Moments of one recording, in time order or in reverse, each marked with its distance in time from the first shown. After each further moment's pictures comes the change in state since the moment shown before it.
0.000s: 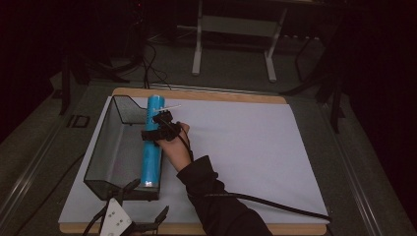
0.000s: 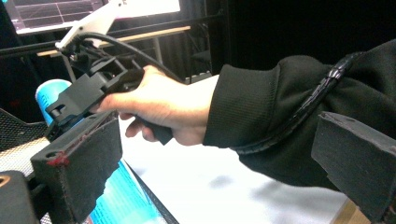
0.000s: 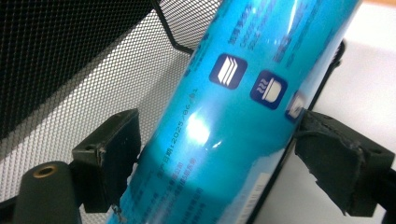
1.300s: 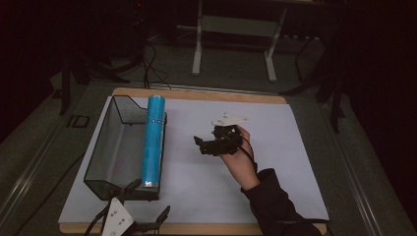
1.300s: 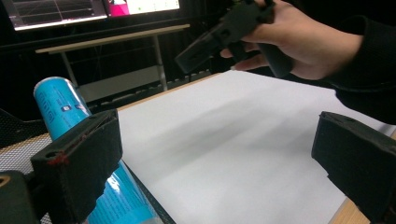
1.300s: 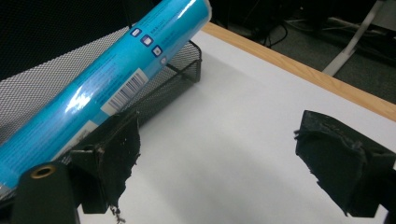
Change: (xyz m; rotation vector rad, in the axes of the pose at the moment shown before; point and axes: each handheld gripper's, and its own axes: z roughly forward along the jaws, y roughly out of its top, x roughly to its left) left arm -0.002 0.000 0.002 0.008 -0.002 -0.005; right arm -0.080 -0.058 -0.160 -0.200 -0.076 -0.254
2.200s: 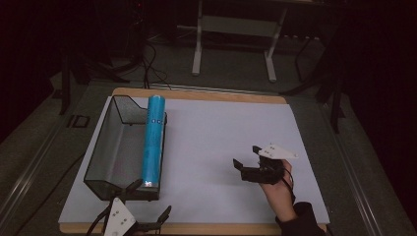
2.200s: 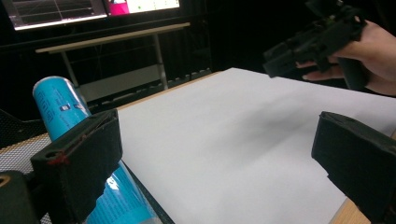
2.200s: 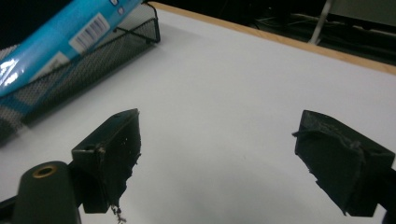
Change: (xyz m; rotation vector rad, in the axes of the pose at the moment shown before) left arm -0.002 0.000 0.002 0.003 0.001 0.003; right arm -0.038 -0.098 -0.082 -0.056 -0.077 0.081
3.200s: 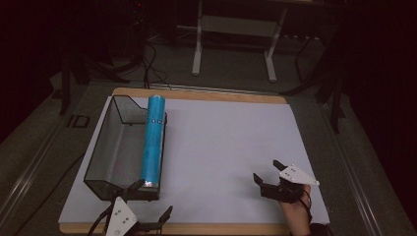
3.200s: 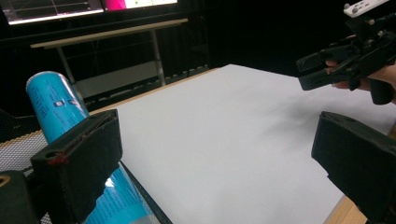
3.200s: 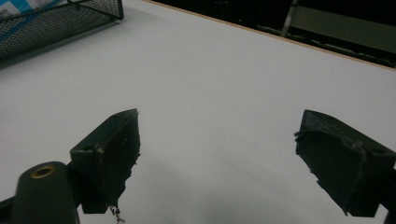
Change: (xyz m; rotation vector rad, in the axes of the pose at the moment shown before) left arm -0.001 -0.001 0.002 0.019 -0.010 -0.002; right arm -0.029 -0.067 -0.031 -0.060 -0.108 -0.047
